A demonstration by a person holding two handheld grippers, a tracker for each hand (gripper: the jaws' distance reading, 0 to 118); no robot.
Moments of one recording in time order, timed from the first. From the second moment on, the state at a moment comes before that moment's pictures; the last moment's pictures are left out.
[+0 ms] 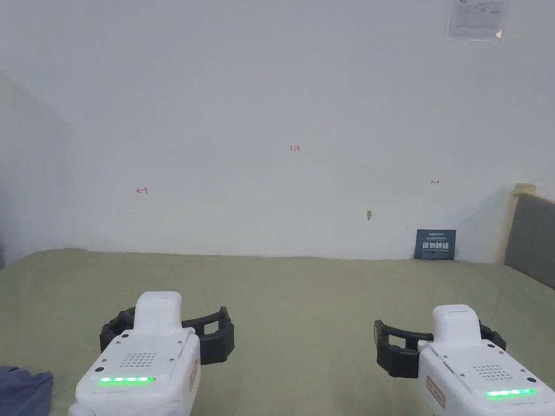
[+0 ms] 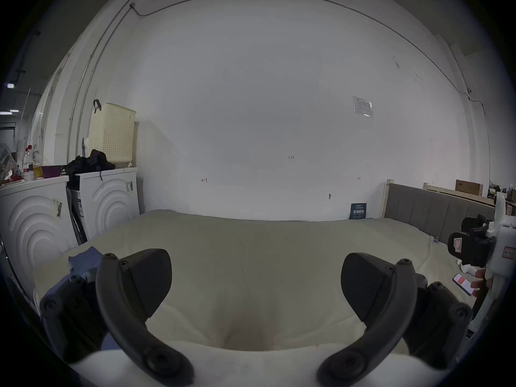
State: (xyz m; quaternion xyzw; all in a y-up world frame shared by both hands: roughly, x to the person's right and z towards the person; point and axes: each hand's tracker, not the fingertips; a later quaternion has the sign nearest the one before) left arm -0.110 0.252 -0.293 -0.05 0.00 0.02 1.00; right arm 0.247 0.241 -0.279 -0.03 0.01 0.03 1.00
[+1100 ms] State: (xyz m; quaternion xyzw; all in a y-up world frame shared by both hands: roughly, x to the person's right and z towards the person) left arm -0.111 0.257 -0.284 -0.02 0.01 -0.01 1.00; right arm 0.246 0.252 -0.280 -0.04 0.00 0.02 1.00
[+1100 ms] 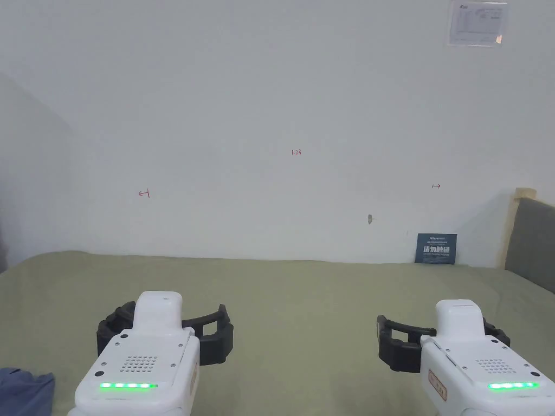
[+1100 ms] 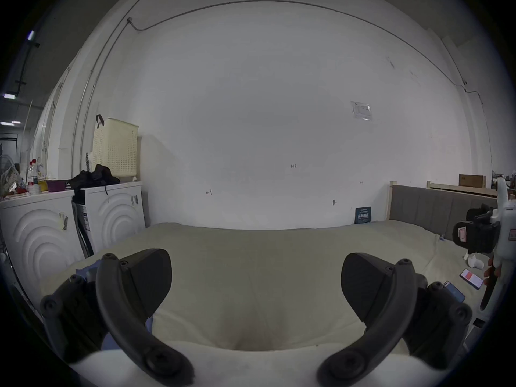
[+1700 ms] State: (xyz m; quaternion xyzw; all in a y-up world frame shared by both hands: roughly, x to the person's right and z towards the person) left arm -0.112 0.262 -0.286 -0.03 0.03 -0.01 1.00; right arm 0.251 0.257 -0.283 -0.04 0.00 0.02 1.00
